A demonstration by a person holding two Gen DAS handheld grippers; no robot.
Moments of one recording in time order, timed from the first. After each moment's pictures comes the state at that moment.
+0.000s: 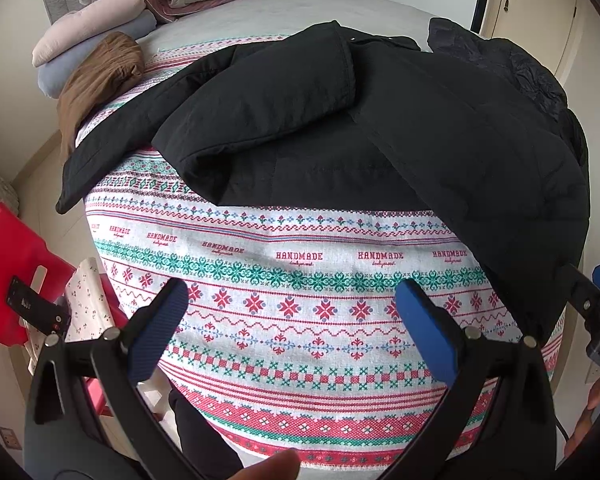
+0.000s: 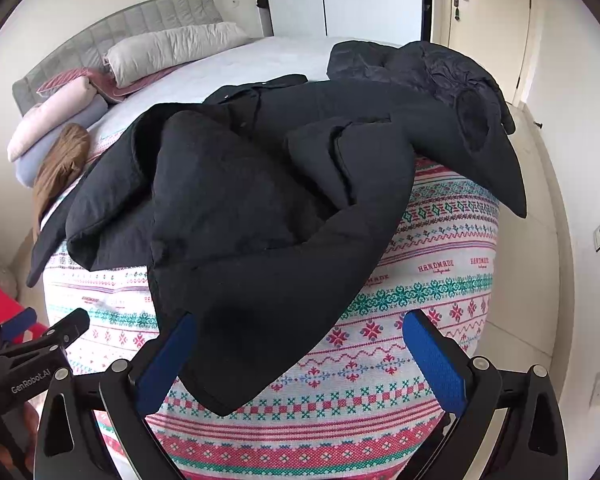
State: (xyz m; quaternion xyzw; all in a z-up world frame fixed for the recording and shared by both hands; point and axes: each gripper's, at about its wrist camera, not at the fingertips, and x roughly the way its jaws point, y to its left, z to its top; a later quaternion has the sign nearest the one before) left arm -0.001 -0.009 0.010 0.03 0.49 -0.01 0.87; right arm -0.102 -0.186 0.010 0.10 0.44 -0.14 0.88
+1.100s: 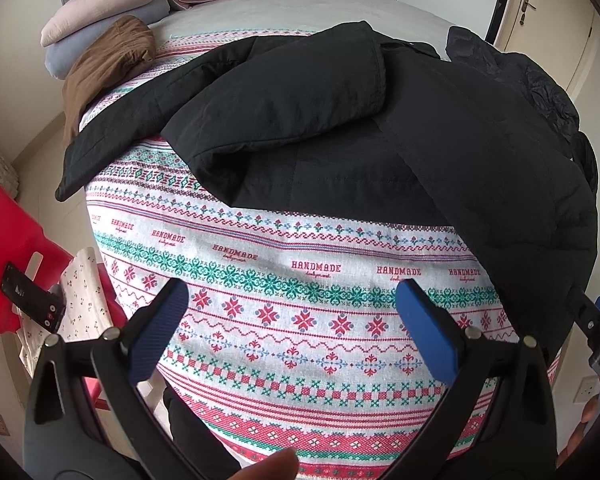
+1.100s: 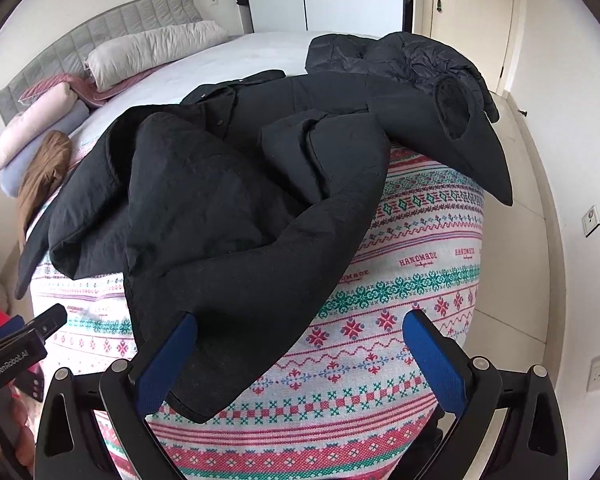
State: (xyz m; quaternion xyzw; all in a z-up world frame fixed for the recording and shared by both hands) left arm 0.015 0.009 0.004 0.00 0.50 0.00 0.87; right arm -0.101 -0.196 0.007 0.12 0.45 -0.17 0.87
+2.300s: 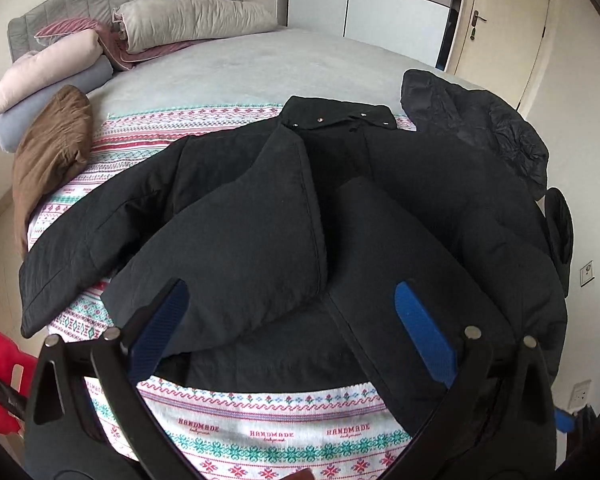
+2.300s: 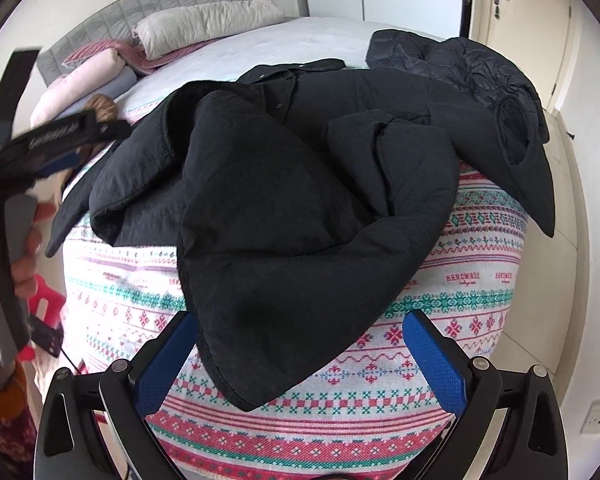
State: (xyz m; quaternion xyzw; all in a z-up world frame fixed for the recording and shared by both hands) left arm 0.144 -0.033 0.054 0.02 0.43 -0.09 0.90; right arm -0.086 -0.165 0.011 0.07 0.48 -0.06 0.87
